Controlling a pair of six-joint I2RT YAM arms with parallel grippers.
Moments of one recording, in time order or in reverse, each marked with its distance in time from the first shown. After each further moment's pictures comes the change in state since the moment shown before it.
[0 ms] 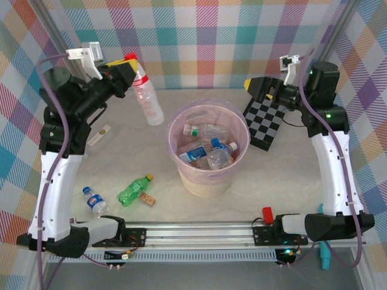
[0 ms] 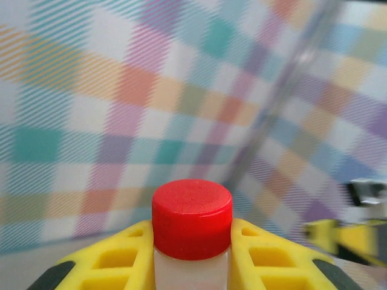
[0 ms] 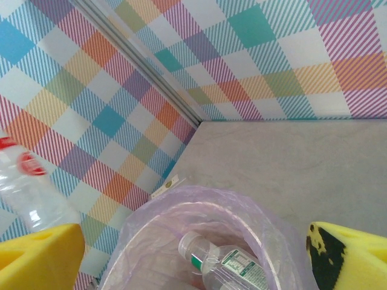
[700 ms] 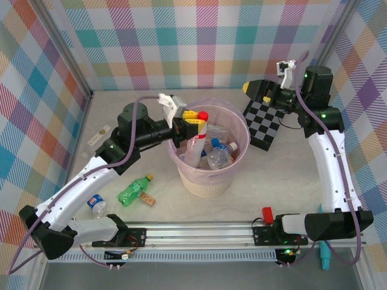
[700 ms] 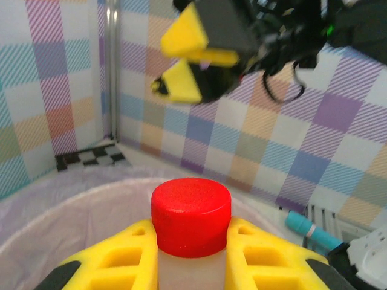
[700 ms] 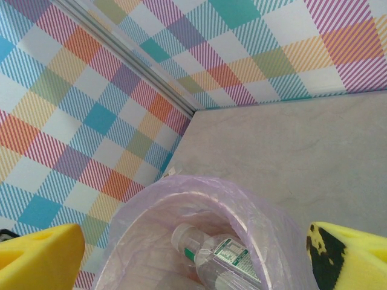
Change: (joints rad) left arm -0.474 -0.029 -0.495 0.217 -0.001 0.346; right arm 0.000 0.002 -0.059 0.004 0.013 0.036
